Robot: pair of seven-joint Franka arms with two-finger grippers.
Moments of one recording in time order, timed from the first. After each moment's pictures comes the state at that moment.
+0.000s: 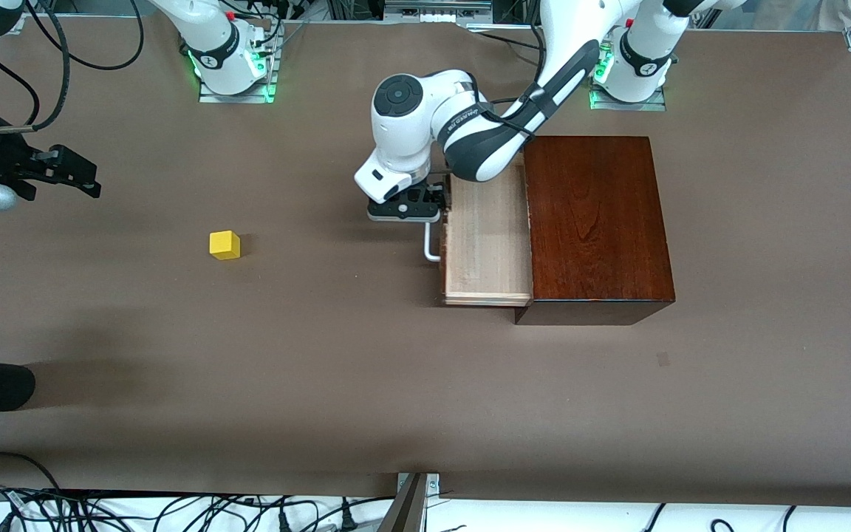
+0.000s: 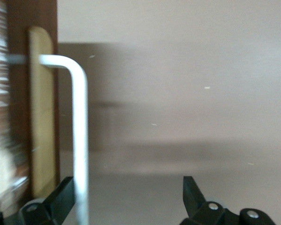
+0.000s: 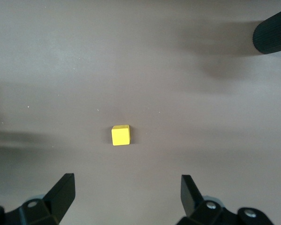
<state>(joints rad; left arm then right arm) -0.54 0.69 -0.47 -1.45 0.32 2.14 -1.08 0.06 0.04 -0.04 -1.60 0.00 1.63 -0.03</state>
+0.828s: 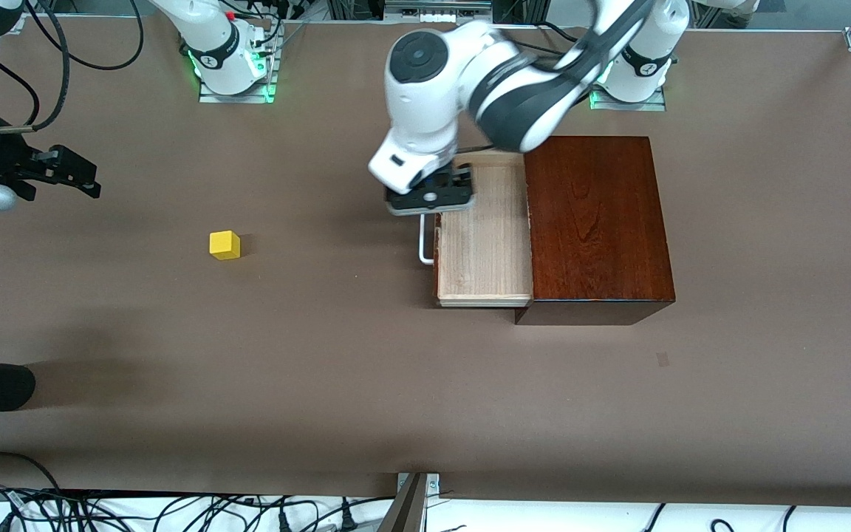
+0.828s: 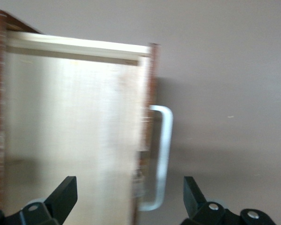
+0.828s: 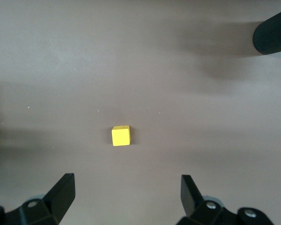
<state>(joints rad) -0.42 0.52 -0.47 -1.34 0.29 1.73 -0.99 0.06 0.04 -0.04 -1.60 0.00 1.63 -0.03</state>
